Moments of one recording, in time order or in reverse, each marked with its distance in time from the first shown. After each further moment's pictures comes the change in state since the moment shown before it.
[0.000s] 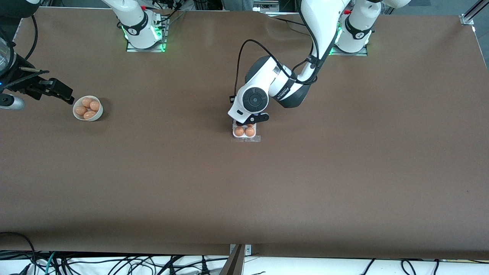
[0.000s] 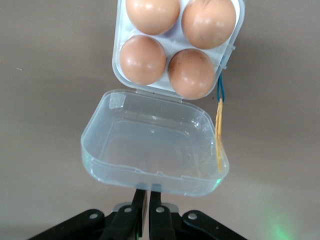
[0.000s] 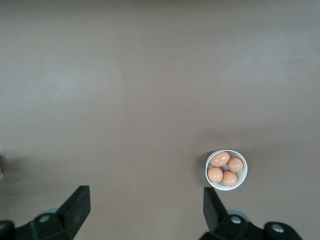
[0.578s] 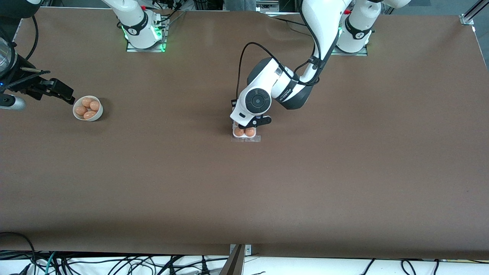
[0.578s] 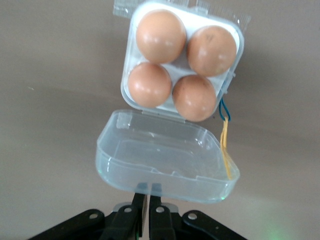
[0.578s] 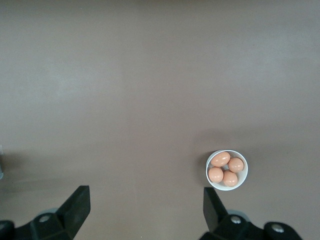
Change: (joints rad) left arm 0.000 0.000 0.022 0.001 0.023 0.027 0.000; right arm 0.001 0.001 0.003 0.000 0.000 0.000 0.000
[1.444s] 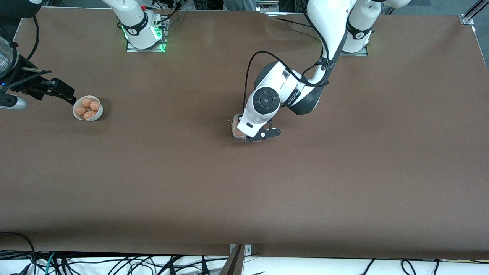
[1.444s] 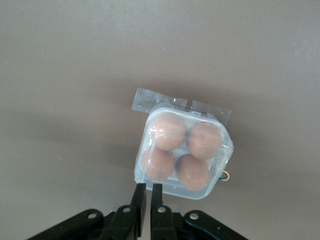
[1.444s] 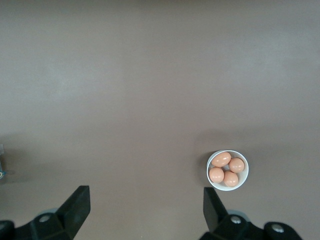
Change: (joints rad) left arm 0.004 -0.001 0.067 0.046 0.118 0.083 0.001; right arm 0.002 0.000 0.002 0.000 0.000 0.000 0.000
